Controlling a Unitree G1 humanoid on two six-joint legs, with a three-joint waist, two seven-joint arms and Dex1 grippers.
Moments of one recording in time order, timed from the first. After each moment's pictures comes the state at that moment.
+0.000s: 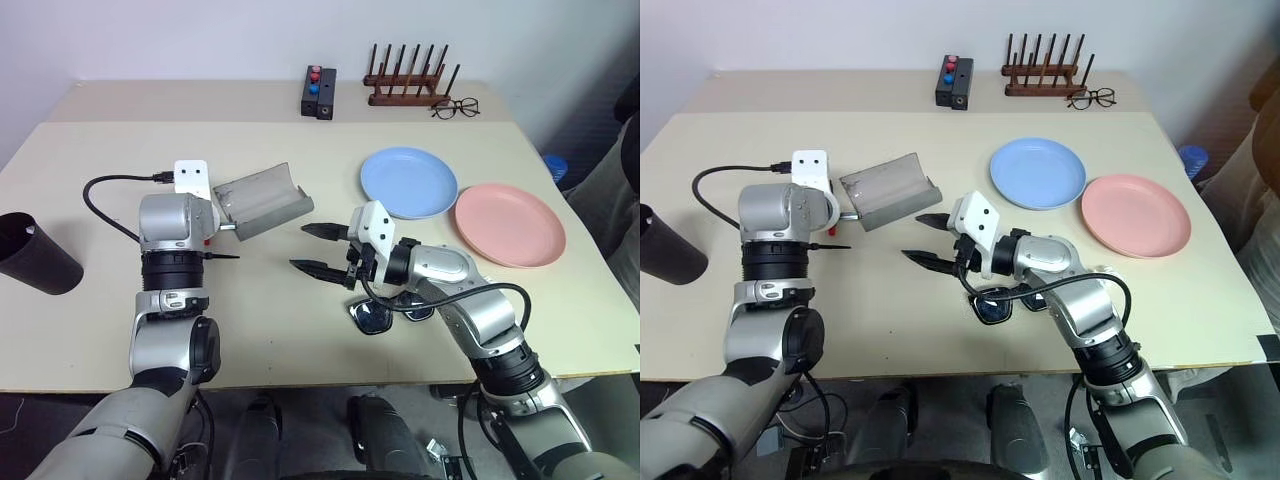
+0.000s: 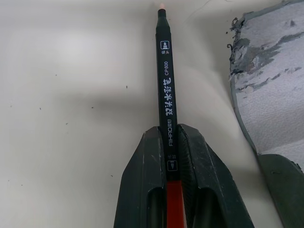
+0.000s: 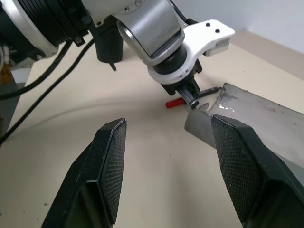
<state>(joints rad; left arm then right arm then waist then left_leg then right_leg) -0.94 0.23 0.29 0.33 -0.03 1.28 0.20 -0.48 -0.37 0.27 -0.24 0.32 0.38 0.82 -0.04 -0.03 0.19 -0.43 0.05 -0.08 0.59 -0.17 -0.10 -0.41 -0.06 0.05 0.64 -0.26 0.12</state>
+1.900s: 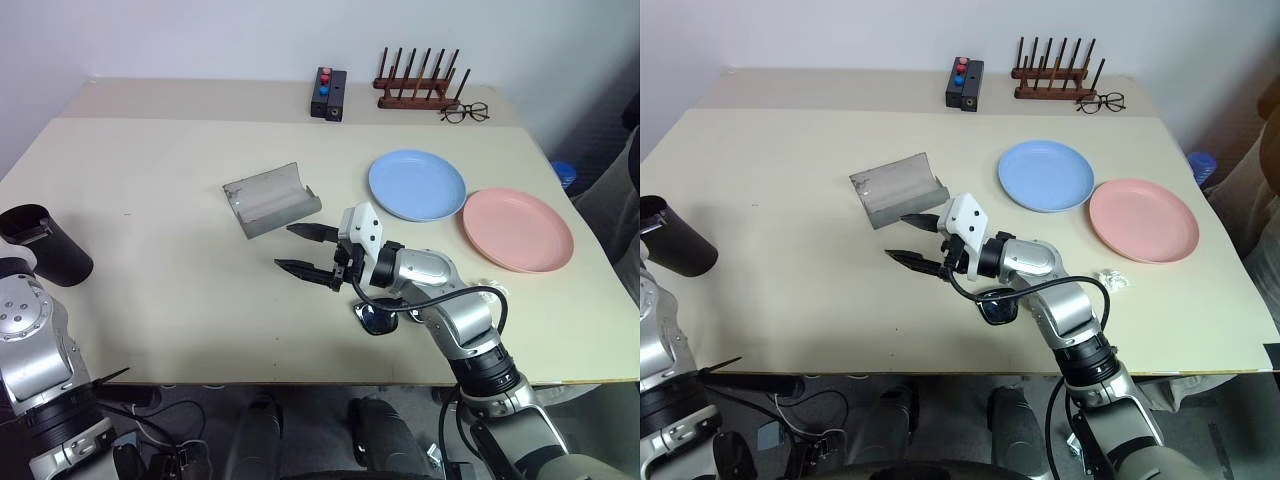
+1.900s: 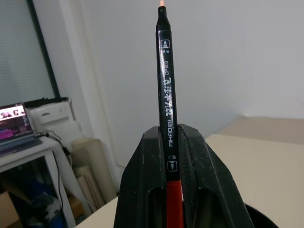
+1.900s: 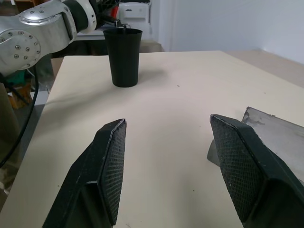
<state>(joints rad) -0.23 0.41 0.66 -0.11 -0.03 0.12 0.20 -0.48 -0.26 0.27 -0.17 0.32 0.32 0.83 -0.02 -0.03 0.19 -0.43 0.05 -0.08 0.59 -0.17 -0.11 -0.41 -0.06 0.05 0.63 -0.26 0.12</state>
